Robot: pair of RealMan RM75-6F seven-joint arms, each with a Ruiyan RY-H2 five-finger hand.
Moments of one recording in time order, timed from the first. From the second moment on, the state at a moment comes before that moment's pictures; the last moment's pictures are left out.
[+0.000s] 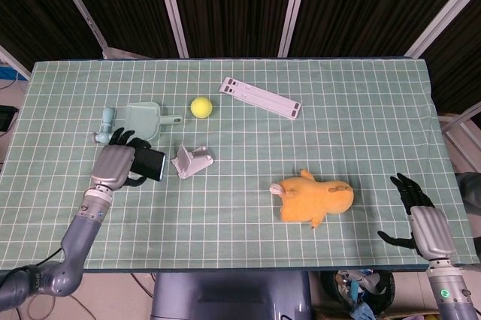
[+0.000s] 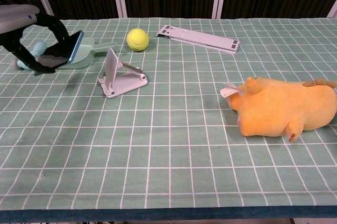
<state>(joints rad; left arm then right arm) -0.63 -1.39 -0.19 -1.68 0.98 1.13 0.42 0.12 -1.14 0.05 -1.68 -1.47 1.38 0.12</state>
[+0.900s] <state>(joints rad) -0.66 -1.72 -0.53 -1.82 0.48 1.38 0.28 0.12 -1.13 0.05 -1.69 -1.46 1.37 0.15</state>
